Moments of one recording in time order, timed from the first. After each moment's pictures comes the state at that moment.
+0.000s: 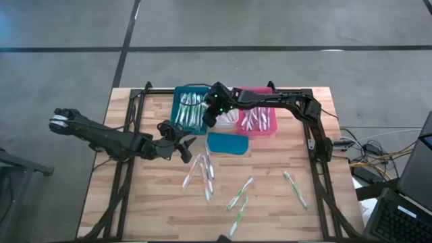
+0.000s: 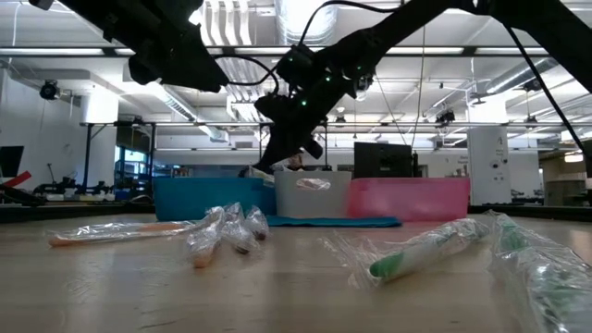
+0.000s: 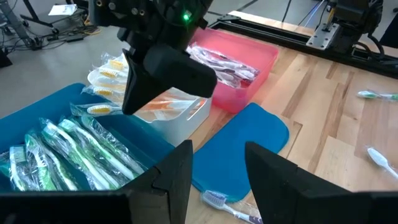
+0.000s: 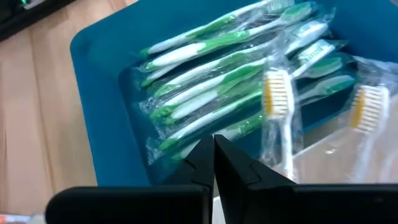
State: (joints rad) left arm -0.24 1.10 0.70 -0.13 -0.76 -0.47; right arm -0.37 2.11 1.64 -0.32 -0.13 0.23
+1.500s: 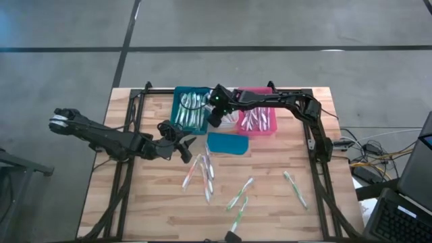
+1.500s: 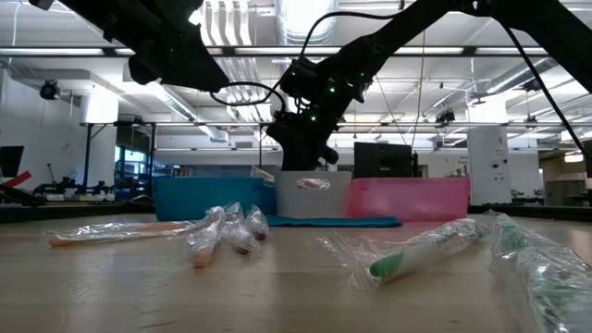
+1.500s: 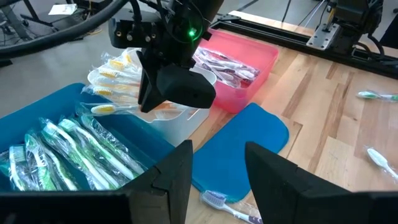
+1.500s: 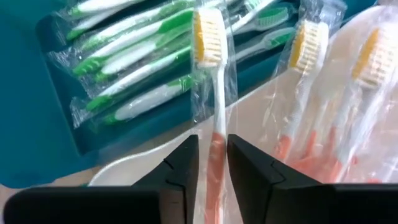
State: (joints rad) left arm -0.24 1.10 0.70 -0.13 -0.76 -0.47; right arm -0.39 2.11 1.59 -0.41 0.03 0.16
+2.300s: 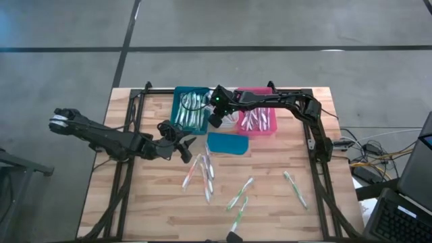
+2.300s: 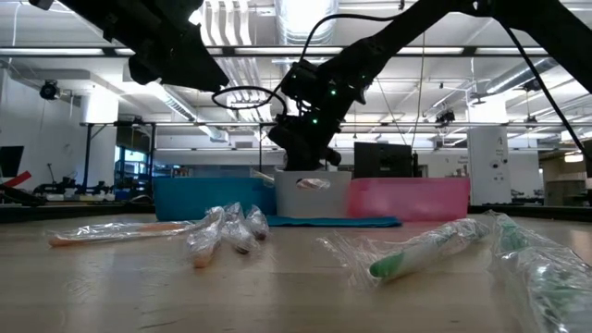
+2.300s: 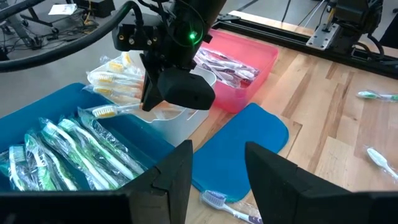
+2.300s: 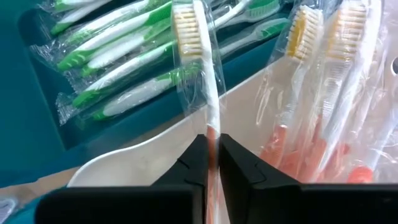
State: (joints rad) left arm -0.25 1.10 0.70 -0.13 -0.76 -0.47; right arm -0.39 2.11 1.58 -0.41 0.05 0.18
